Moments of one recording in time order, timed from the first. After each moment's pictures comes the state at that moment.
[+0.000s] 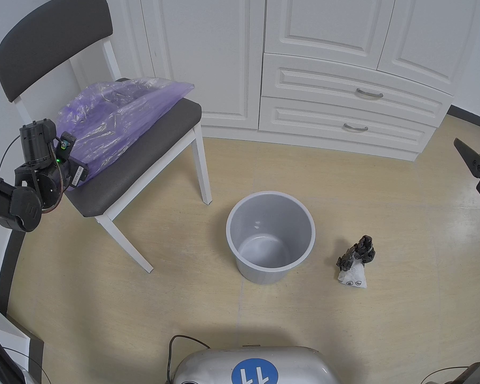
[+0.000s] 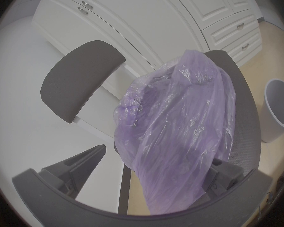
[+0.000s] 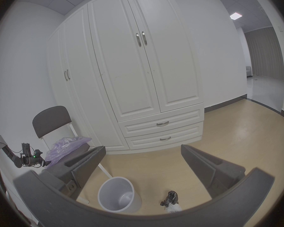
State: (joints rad) left arm -0.01 1.85 -0.99 -0.74 0.38 0.64; right arm 0.10 1.11 -0.50 -0.78 -0.07 0.23
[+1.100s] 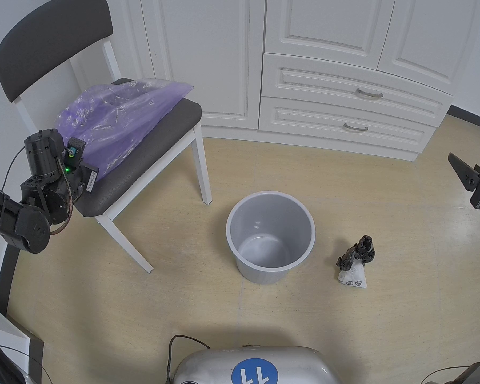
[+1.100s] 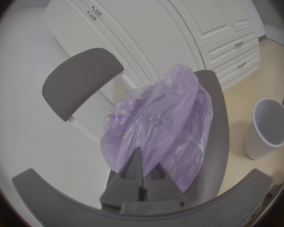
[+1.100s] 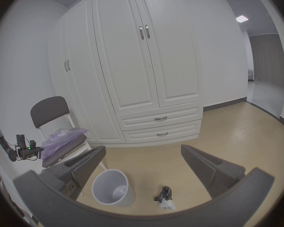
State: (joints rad) left arm -0.10 1.82 -0.86 -0.89 0.38 0.54; right arm 0.09 1.13 -0.45 -0.79 -0.07 0.18
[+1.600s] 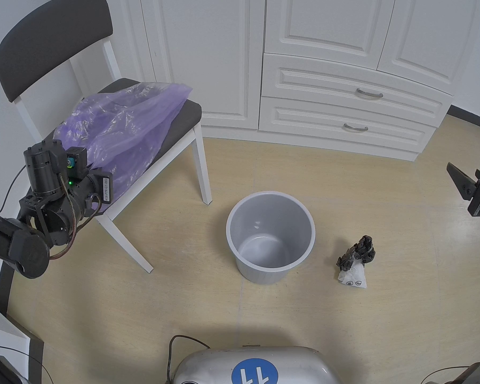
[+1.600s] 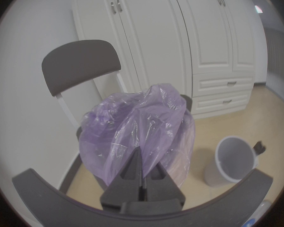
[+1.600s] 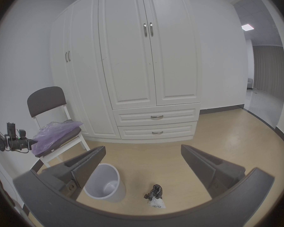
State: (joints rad) left arm -0.22 1.73 -0.72 -0.91 0.32 0.17; right arm 0.07 1.13 -0.42 -0.80 -0.07 0.10
